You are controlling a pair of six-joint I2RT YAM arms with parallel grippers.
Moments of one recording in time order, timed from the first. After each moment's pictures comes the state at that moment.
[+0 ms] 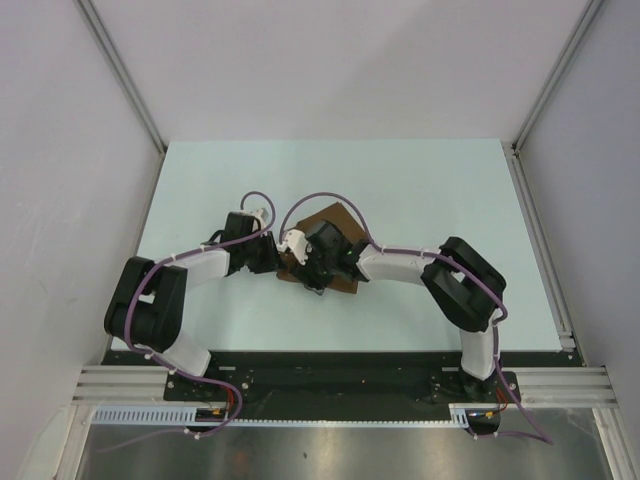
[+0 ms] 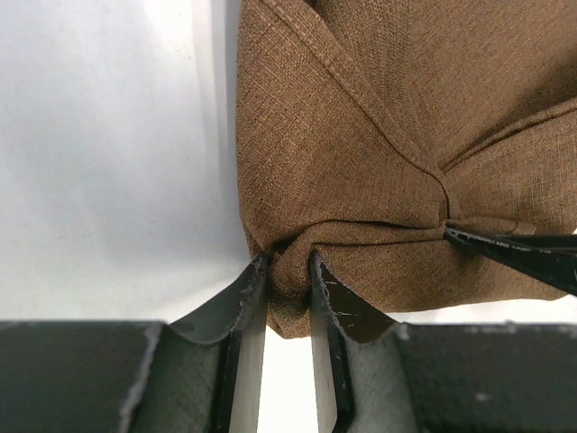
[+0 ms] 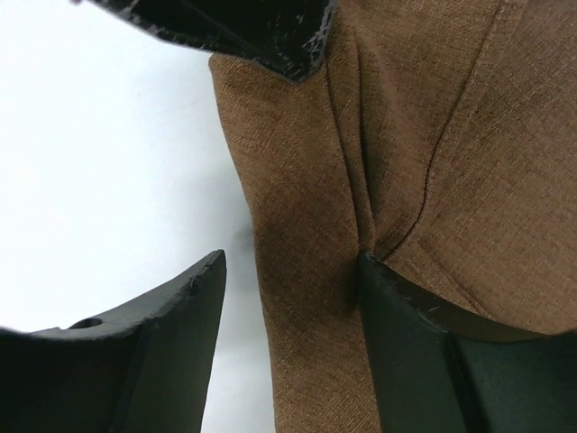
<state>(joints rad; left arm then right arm) -0.26 1.57 0.72 -0.07 0.30 -0.44 0.91 1.93 1.22 -0.13 -0.15 -0.24</state>
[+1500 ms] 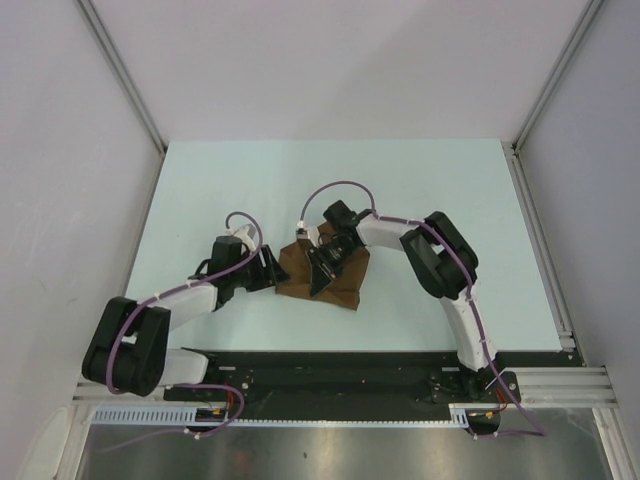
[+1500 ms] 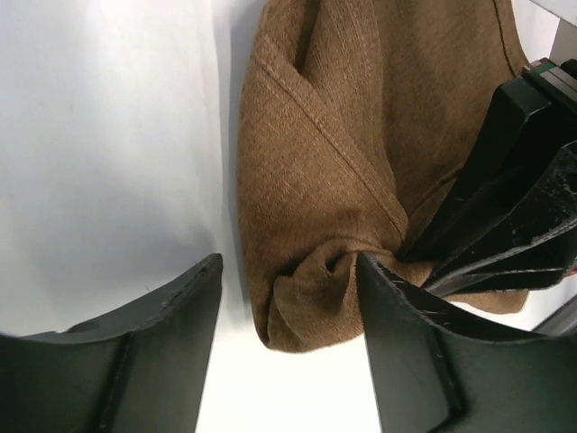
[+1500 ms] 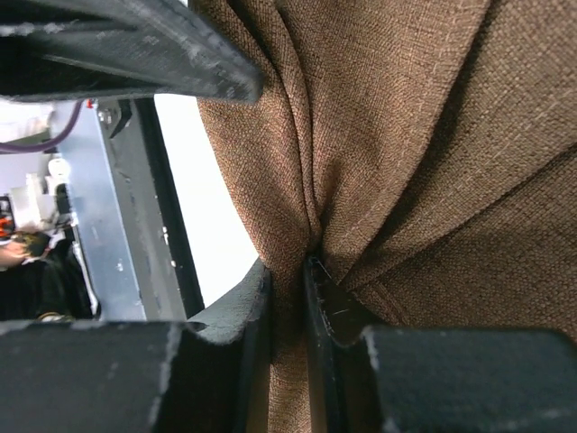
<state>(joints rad) -0.26 1.30 0.43 0.11 0.33 -0.55 0.70 2.22 1.50 -0.53 -0.96 -0.10</state>
